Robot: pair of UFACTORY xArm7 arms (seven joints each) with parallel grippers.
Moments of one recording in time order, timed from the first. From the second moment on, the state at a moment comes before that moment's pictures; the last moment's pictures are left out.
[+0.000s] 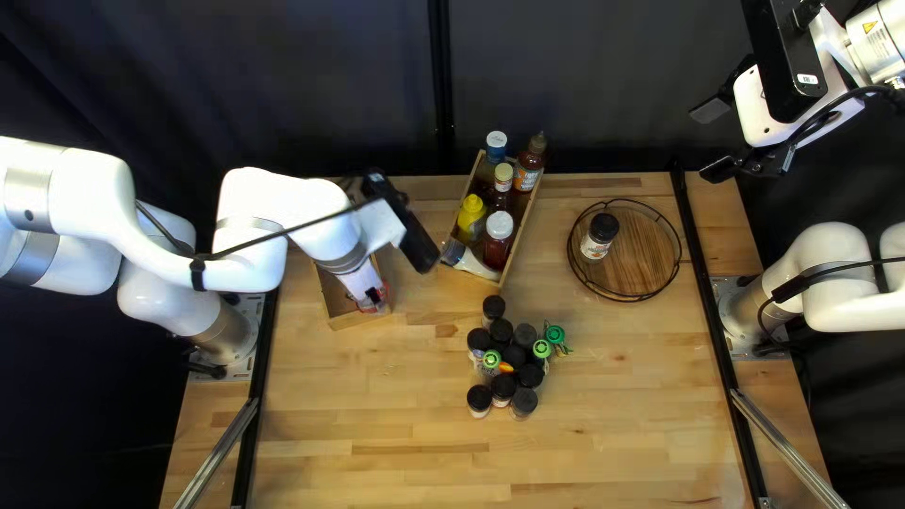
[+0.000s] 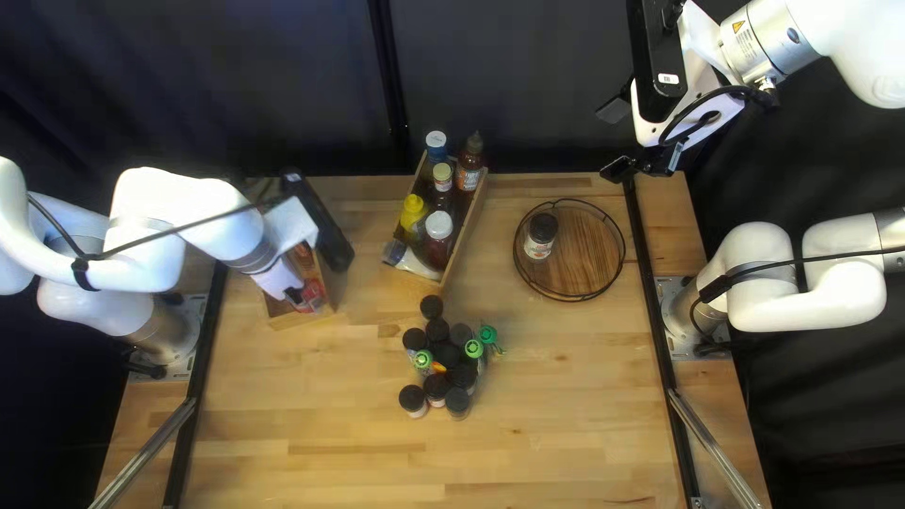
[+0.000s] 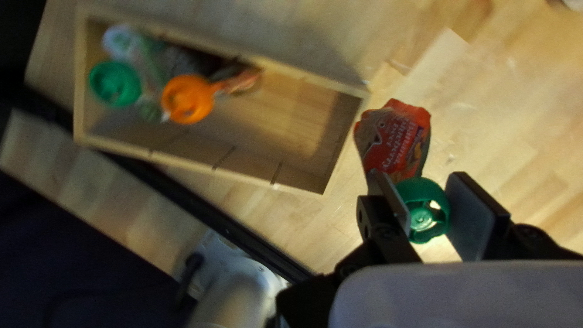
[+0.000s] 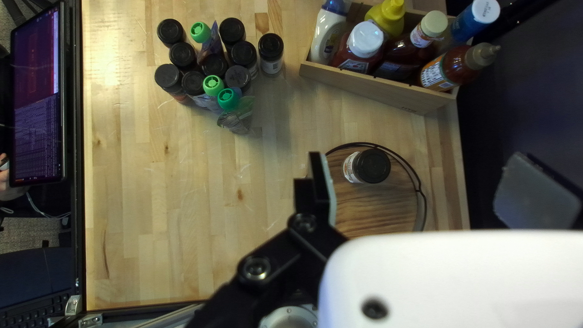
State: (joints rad) left arm 0.17 -0.63 -0.18 0.59 0.08 1.19 -0.77; right arm -0.17 -0.96 -0.03 0.96 0.02 1.31 -0.13
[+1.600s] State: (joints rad) left arm 0.54 -0.63 -0.18 0.38 0.24 1.10 -1.31; right arm -0.17 -0.96 -0.03 0.96 0.02 1.31 -0.13
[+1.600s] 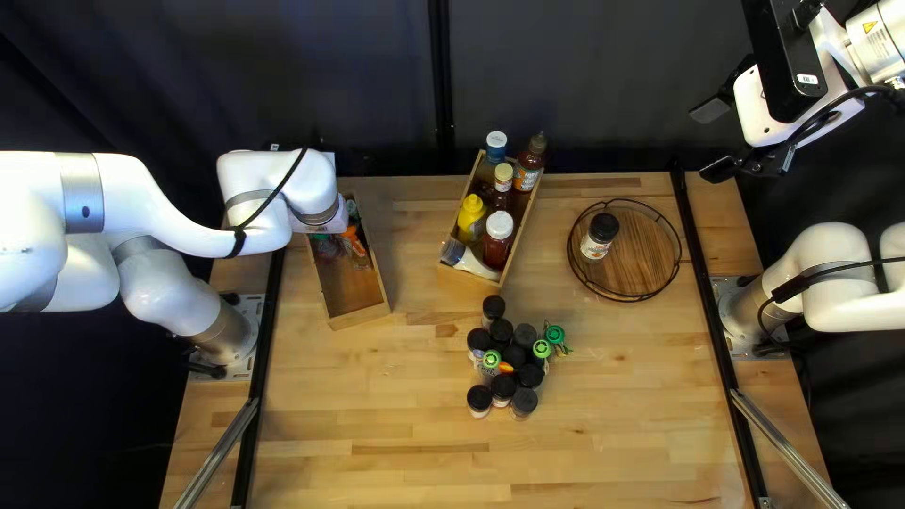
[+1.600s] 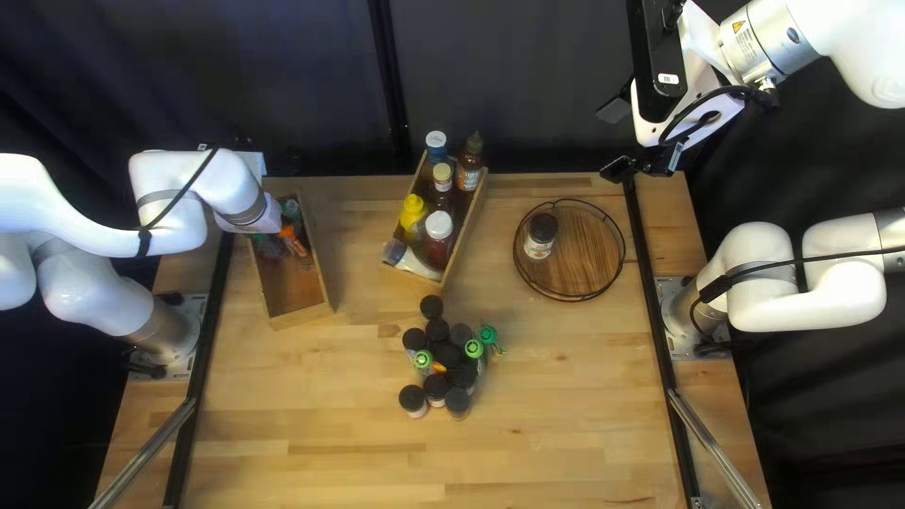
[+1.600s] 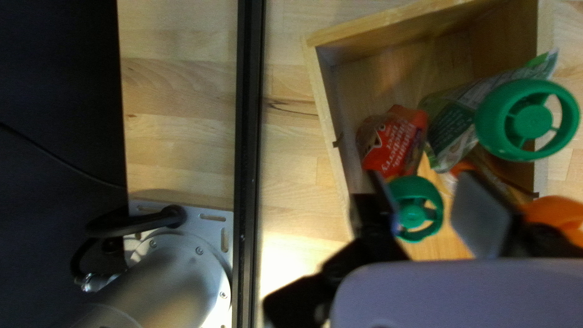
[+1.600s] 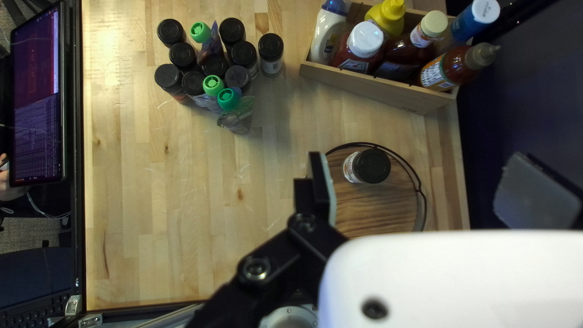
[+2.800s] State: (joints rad) left arm 0.08 -0.10 -0.27 0.88 -0.17 0.86 -0.03; right arm -0.17 -0.96 -0.03 0.96 0.02 1.31 -0.13
